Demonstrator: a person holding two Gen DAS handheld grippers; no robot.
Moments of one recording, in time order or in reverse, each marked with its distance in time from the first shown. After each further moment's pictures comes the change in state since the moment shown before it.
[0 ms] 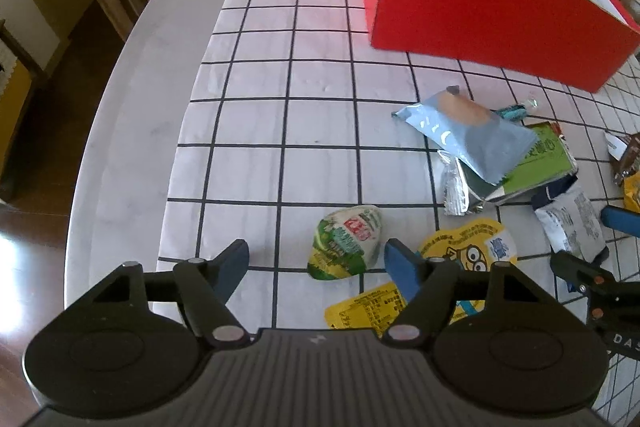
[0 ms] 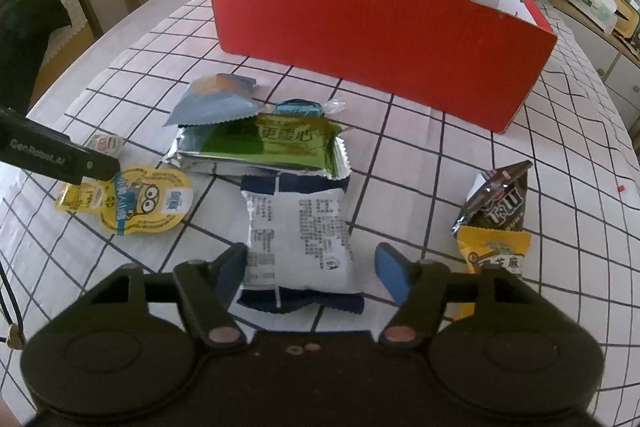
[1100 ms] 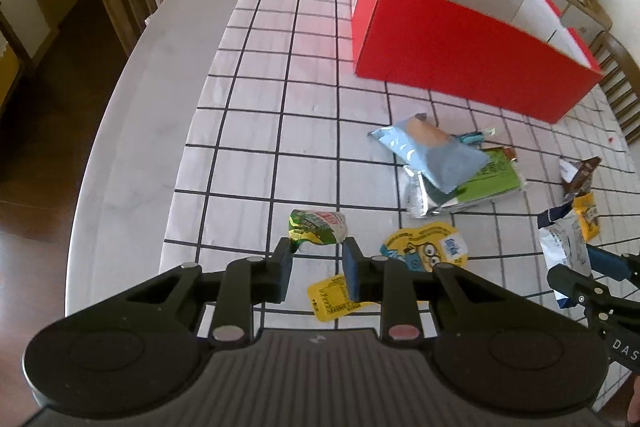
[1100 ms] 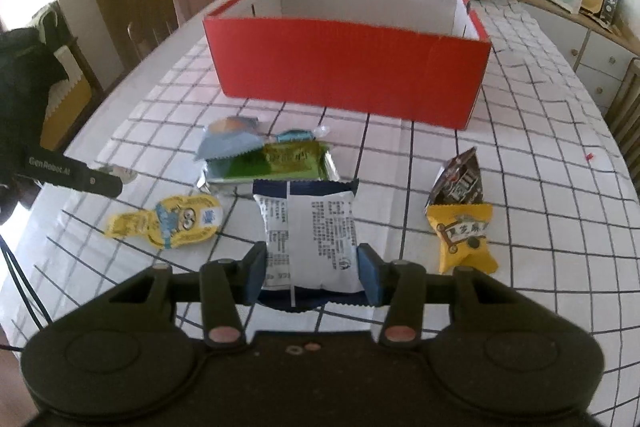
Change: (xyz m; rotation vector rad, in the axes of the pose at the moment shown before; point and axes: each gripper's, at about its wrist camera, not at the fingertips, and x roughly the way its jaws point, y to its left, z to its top) left arm -0.041 0.014 -0.014 -0.061 -0.071 -0.103; right arm -0.064 -0.008 -0.009 0.132 -0.098 0.020
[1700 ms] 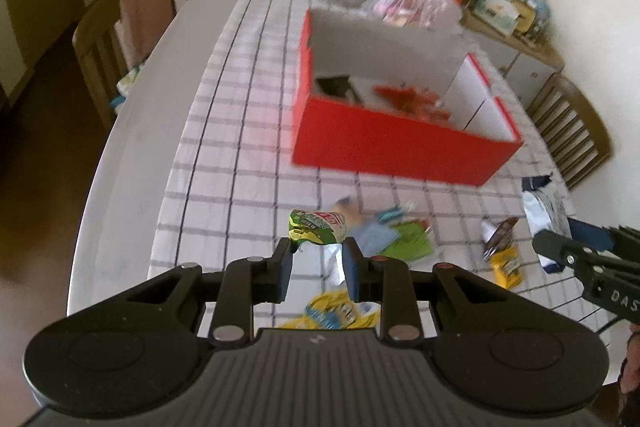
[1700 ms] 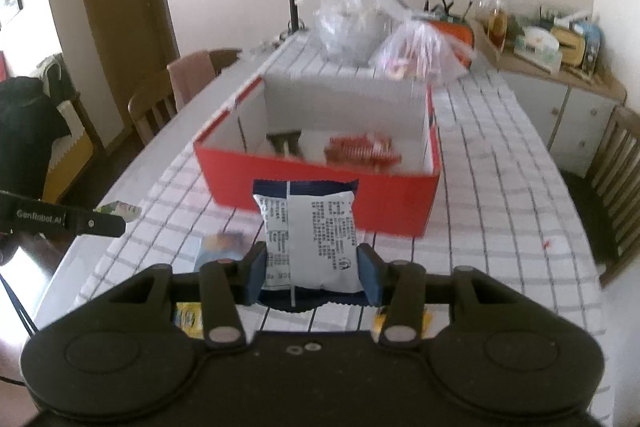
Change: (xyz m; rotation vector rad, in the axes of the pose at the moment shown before) left arm -0.066 -0.028 0.035 0.019 -0.167 -0.113; right arm -0.055 -0.029 0.067 -0.006 -0.185 -0.011
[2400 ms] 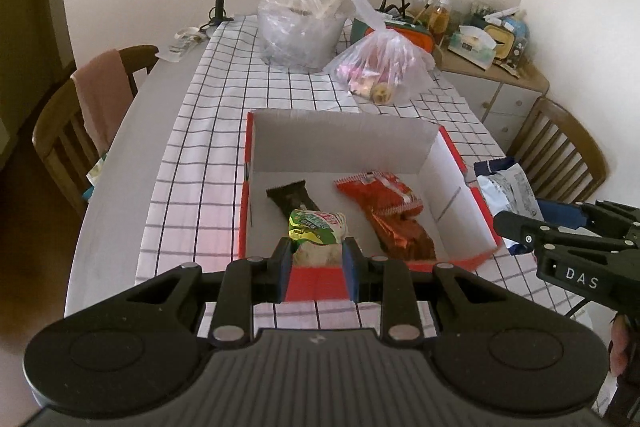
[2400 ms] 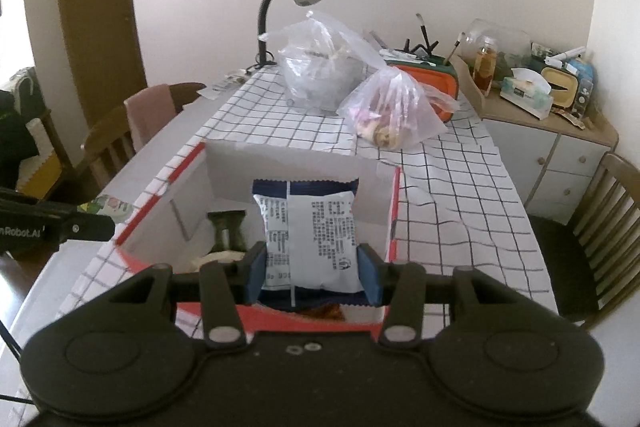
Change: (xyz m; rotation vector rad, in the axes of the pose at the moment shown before) left arm 0.034 -0.058 0.103 0.104 -0.106 -0.003; right arm 0.071 -0.044 0.089 -0.023 -0.031 -0.080
